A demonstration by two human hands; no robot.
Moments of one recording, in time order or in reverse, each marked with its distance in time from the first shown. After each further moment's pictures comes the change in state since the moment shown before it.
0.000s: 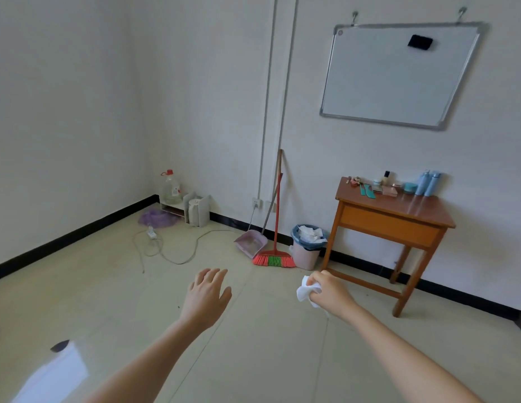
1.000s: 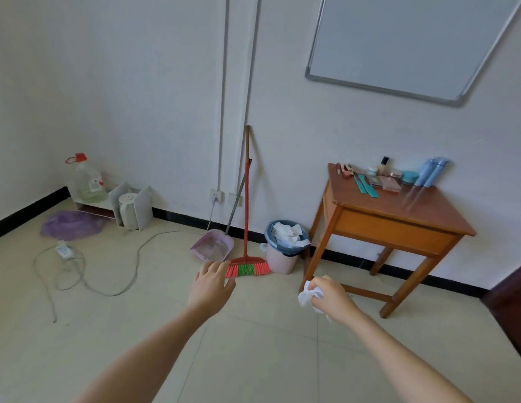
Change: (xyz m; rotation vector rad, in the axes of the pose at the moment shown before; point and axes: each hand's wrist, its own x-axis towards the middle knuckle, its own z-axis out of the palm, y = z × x) left_hand 0.451 -0.067 0.147 -0.124 -0.213 0.146; right_hand 0.380 0.083 0.031 -0.077 -0.053 0.311
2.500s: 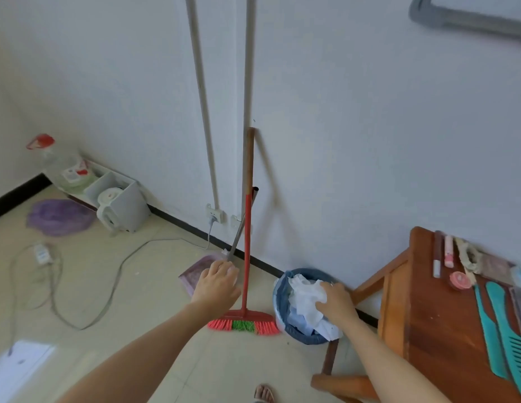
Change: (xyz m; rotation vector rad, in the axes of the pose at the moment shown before) left_hand 0.605 0.002 0.118 0.227 -0.293 -0.157; right_hand 0.676 0.144 -0.056 -0.223 -0.249 0.022
